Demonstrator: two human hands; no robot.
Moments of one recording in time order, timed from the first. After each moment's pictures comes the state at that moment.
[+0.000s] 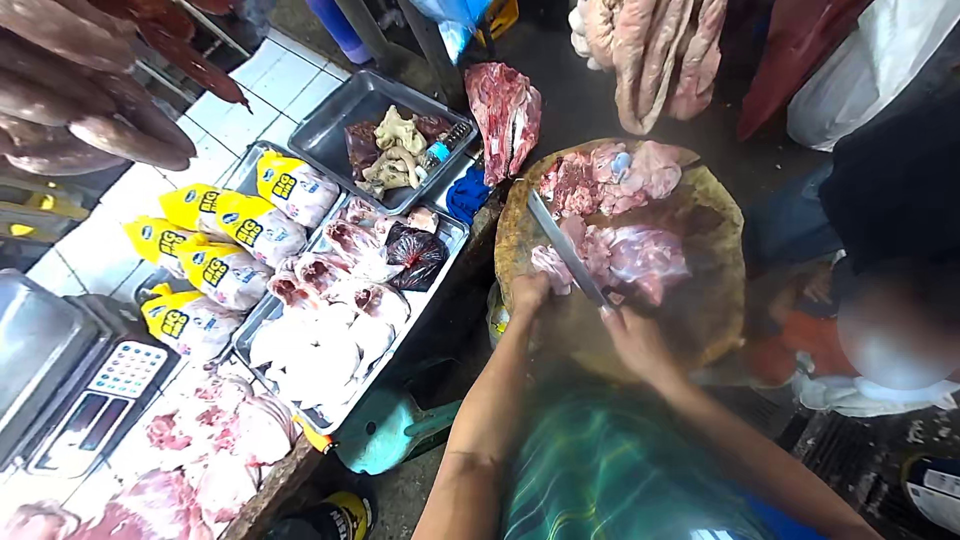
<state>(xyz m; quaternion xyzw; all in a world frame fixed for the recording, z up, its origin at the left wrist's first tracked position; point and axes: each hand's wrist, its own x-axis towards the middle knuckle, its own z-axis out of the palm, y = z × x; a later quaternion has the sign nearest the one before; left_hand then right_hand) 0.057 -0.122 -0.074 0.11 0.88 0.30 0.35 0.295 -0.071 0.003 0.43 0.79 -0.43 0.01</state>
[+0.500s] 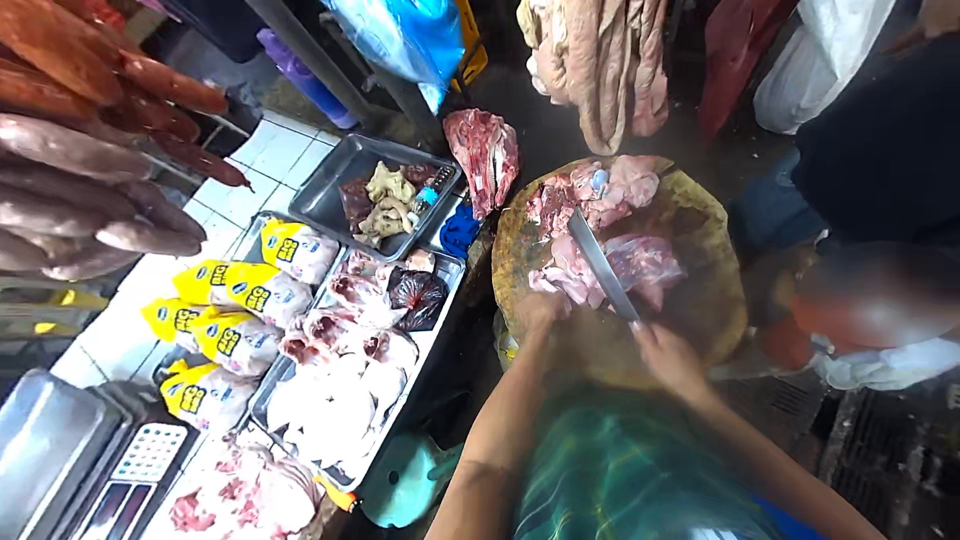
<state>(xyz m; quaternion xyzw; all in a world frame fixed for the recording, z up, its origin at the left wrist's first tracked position) 0.069 -0.101 -0.054 0.18 0.91 0.17 0.32 0.329 -0.070 -0.033 0.52 0.70 -0.49 -0.03</state>
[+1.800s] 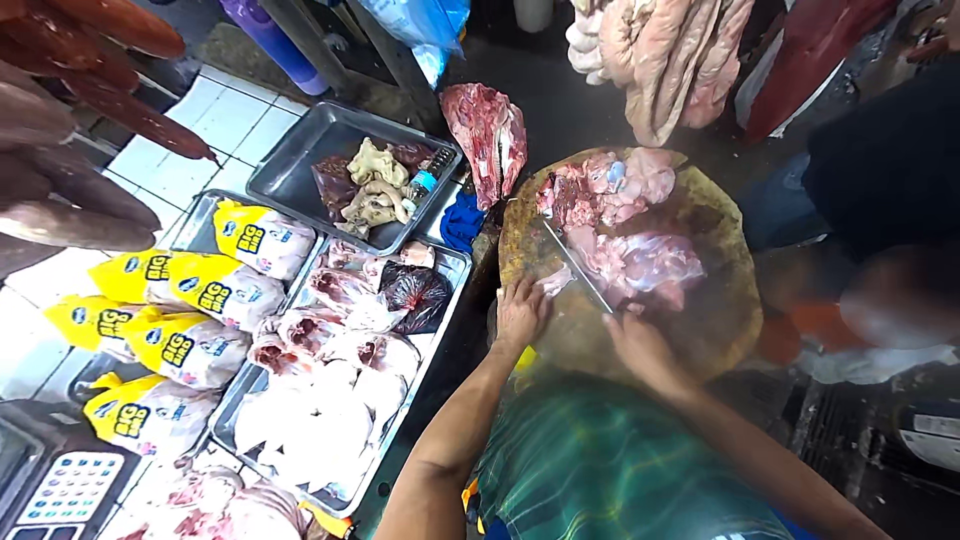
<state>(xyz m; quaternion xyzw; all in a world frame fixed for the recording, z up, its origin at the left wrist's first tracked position) -0.027 -0.165 -0.129 0.60 0.78 0.16 0.01 0.224 -0.088 -0.032 0.55 0.76 -0.34 0.08</state>
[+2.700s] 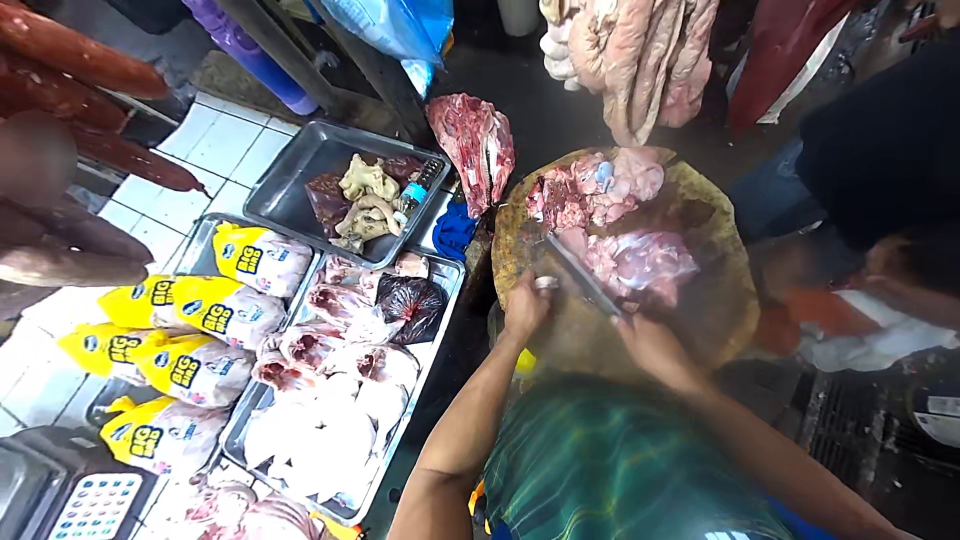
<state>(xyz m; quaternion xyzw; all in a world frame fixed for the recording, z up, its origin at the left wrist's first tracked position) -0.002 -0.127 -0.058 0.43 0.84 0.23 0.25 0.252 -0.075 -0.028 0.55 0.74 -0.38 0.12</state>
